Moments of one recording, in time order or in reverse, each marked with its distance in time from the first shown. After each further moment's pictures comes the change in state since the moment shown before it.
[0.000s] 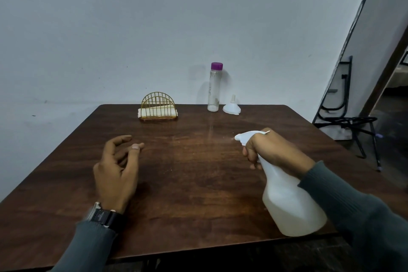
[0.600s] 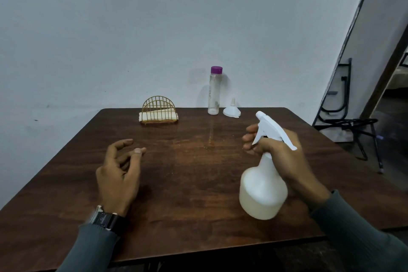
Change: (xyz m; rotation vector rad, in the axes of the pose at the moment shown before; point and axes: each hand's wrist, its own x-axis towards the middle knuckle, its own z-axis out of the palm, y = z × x) left_hand 0.001 -0.006 0.000 0.009 0.005 0.000; right_hand -0.045 0.009 0.009 0.263 0.261 -0.495
